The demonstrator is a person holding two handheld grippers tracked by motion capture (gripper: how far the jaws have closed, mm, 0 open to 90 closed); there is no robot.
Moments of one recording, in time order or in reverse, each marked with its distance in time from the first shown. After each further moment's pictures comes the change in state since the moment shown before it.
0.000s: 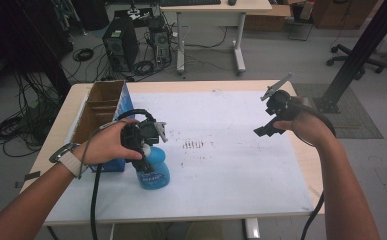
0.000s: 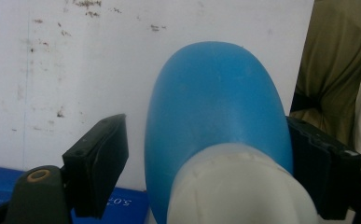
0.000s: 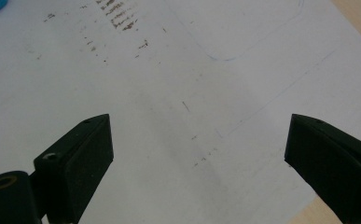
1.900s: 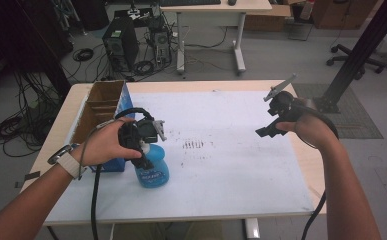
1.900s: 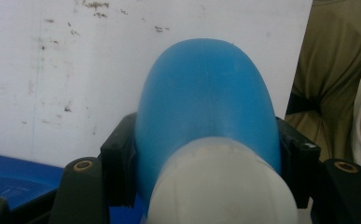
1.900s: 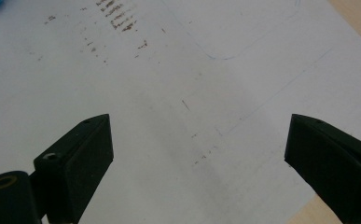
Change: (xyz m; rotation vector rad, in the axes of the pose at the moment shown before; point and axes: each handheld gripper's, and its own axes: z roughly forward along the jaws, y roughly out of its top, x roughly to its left) left arm -0.005 0.000 -0.013 -0.008 0.025 -0.019; right arm 0.000 -0.006 -0.003 -0.021 -0.003 0.012
